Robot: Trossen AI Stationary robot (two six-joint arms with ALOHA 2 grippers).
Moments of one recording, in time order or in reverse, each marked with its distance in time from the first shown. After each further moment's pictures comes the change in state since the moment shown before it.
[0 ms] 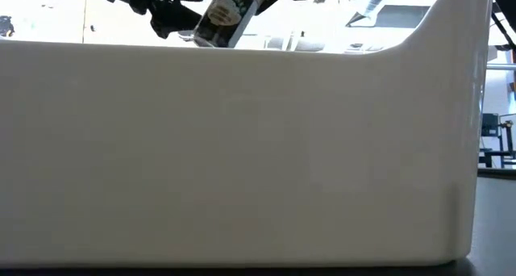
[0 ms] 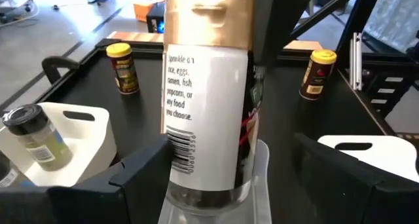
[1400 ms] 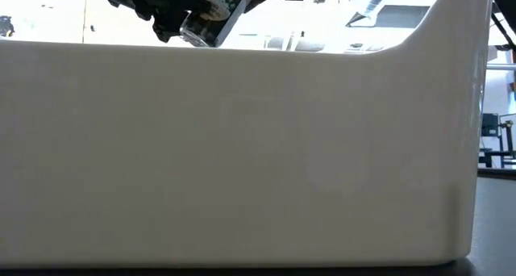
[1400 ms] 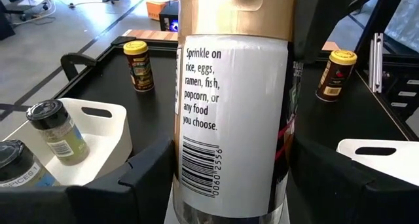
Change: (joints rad) left arm 0.041 0.008 -0.001 0.005 -0.012 0.008; right arm -0.009 0.001 0.000 0.079 -0.004 -0.048
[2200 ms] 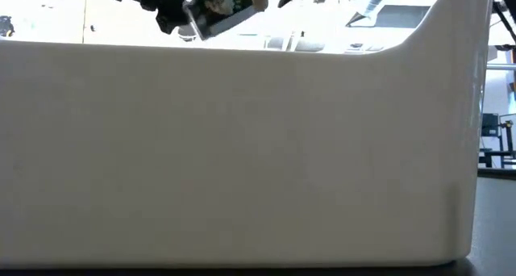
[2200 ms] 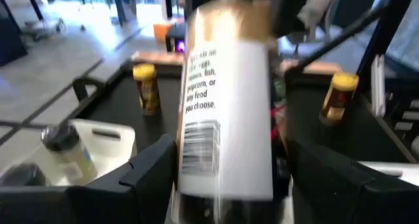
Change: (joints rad) left arm 0.002 -0.017 -0.001 0.075 -0.009 0.026; right arm -0.014 -0.081 0.001 -0.162 0.058 -0.032
